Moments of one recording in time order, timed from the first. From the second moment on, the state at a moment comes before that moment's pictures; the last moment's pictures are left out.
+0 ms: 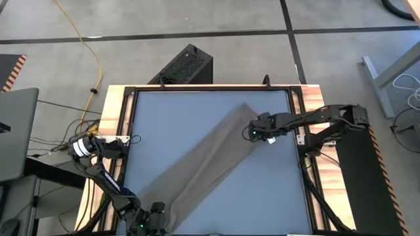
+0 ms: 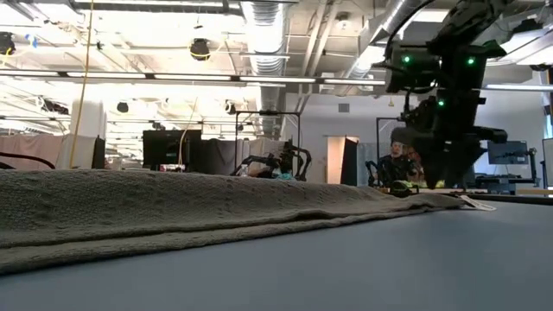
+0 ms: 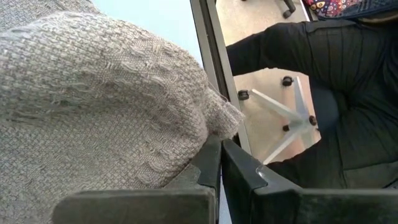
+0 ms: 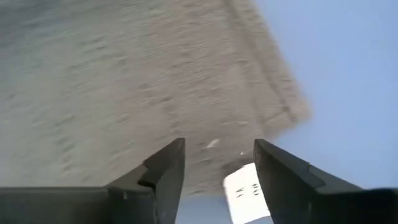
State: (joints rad) left arm -1.07 1.88 0.82 0.15 -0.23 -0.94; right arm -0.16 1.35 0.71 -0.81 0.37 1.10
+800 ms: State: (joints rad) left arm -1.07 1.88 0.82 0.15 -0.24 -0.89; right arm -0.16 1.35 0.63 -0.72 0.33 1.14
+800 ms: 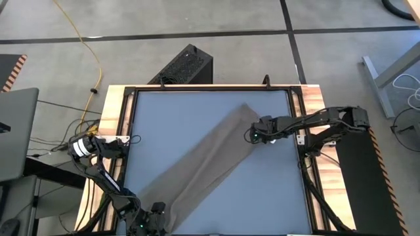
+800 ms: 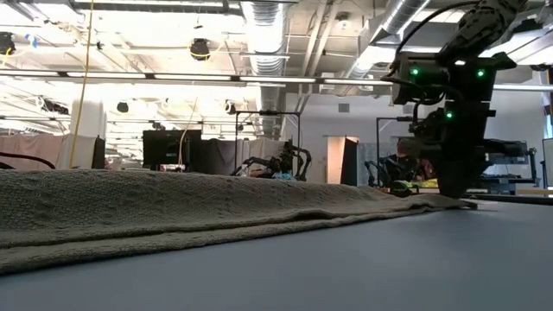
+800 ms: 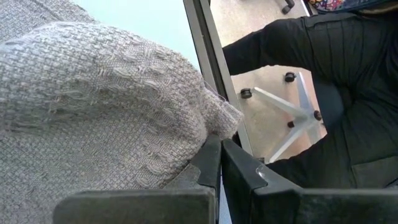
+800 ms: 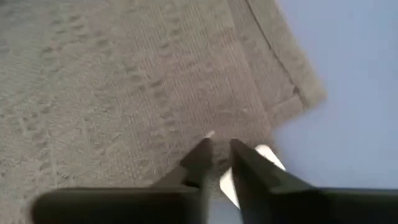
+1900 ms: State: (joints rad) left arm -1.07 1.88 0.82 0.15 -0.24 -0.90; right arm -0.25 1.35 0.67 -0.76 0.39 1.06
